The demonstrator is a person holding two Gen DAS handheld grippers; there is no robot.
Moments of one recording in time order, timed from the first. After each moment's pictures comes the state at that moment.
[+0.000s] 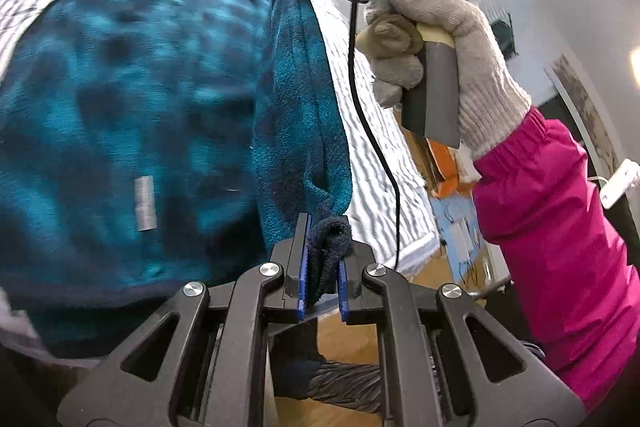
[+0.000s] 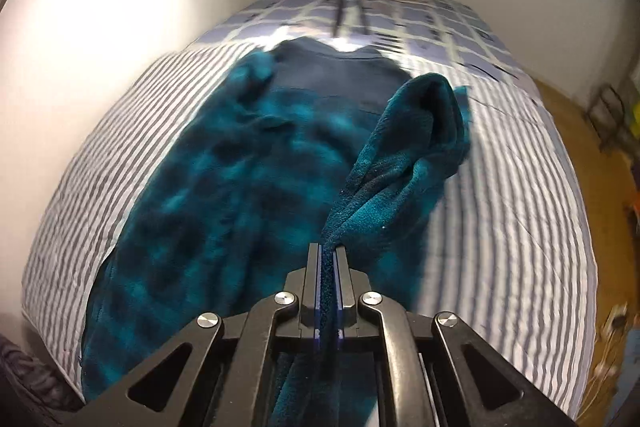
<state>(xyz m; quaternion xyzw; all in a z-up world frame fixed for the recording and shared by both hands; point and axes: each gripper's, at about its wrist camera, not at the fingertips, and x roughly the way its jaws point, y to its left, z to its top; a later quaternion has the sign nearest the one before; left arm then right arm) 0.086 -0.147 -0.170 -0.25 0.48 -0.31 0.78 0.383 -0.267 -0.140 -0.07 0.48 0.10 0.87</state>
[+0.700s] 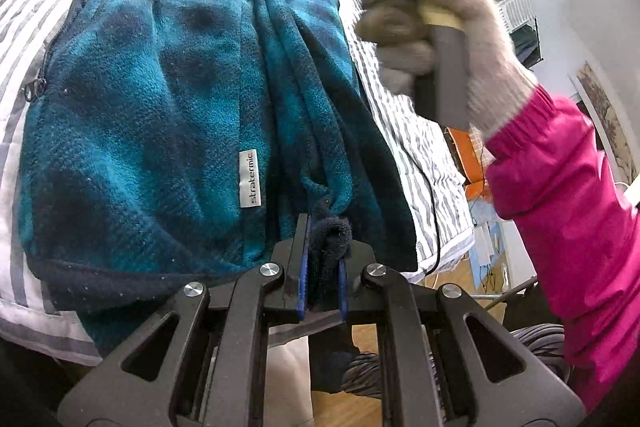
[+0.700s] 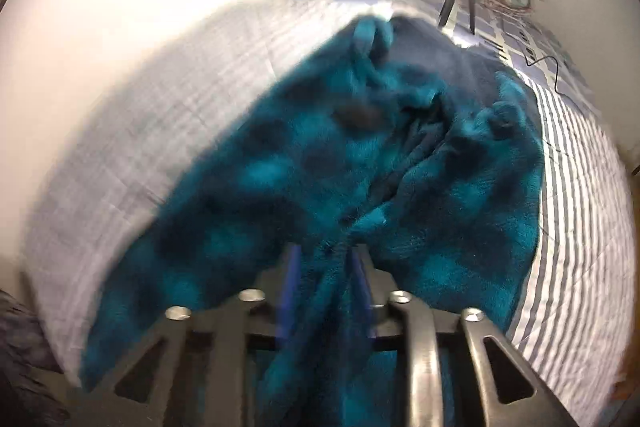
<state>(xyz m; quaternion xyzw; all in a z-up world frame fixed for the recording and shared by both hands) 0.080 -0.127 -0.193 -0.24 0.50 -0.27 0.79 0.373 -0.225 -0.162 -0.06 0.48 0.20 0.85</state>
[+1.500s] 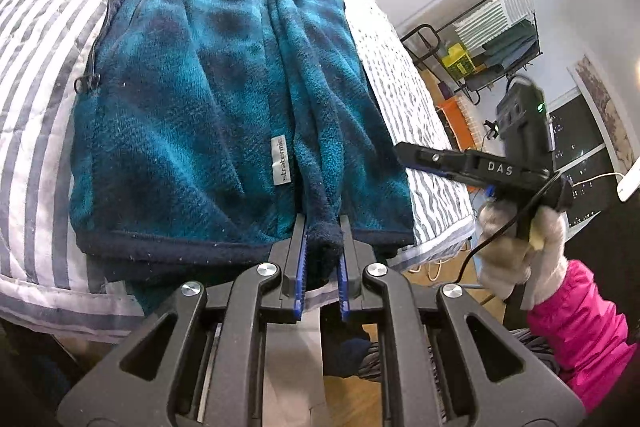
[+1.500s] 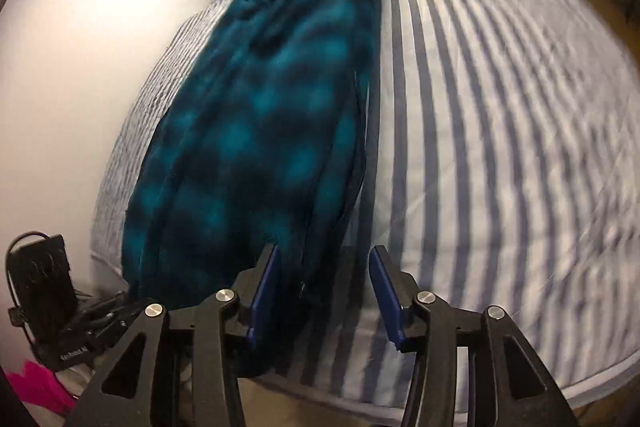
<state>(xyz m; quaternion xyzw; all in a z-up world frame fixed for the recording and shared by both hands) 0.079 -0.102 -0.192 -0.23 0.51 -0.27 0.78 0.211 -0.364 -0.223 0.17 0.57 0.16 0.79</state>
